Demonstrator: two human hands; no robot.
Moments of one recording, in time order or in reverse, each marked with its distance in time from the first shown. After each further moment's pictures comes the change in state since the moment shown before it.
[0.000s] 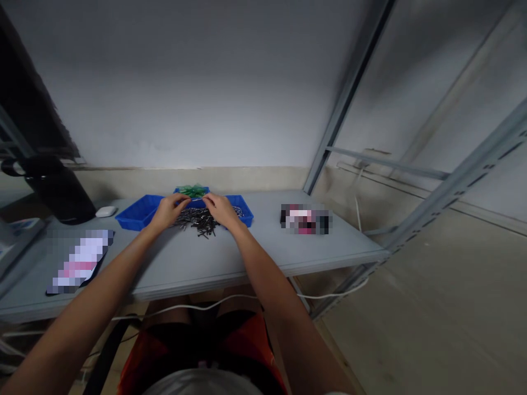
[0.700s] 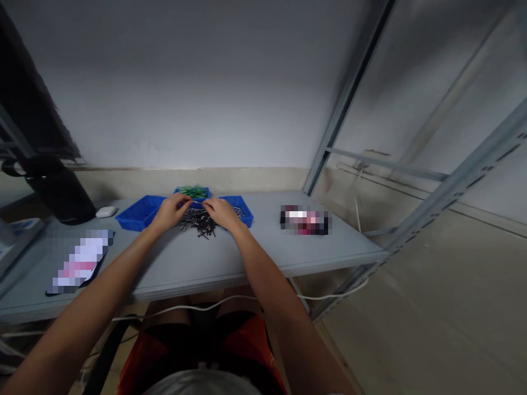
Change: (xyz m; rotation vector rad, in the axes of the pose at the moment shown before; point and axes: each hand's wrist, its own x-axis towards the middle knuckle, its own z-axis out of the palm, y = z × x) left_hand -0.002 0.006 0.001 0.068 0.031 0.122; right_hand -0.001 0.005 0.002 -0.178 -0.129 -0.067
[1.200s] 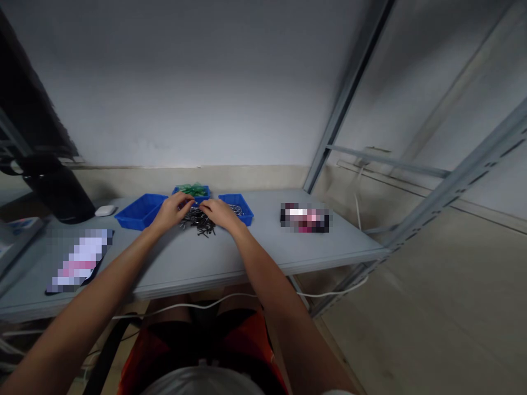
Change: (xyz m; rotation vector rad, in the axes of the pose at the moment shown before) left_hand -0.001 0.006 0.001 -0.012 0.015 0.075; right_hand 0.000 -0.006 -0.002 -0.002 -0.126 0.008
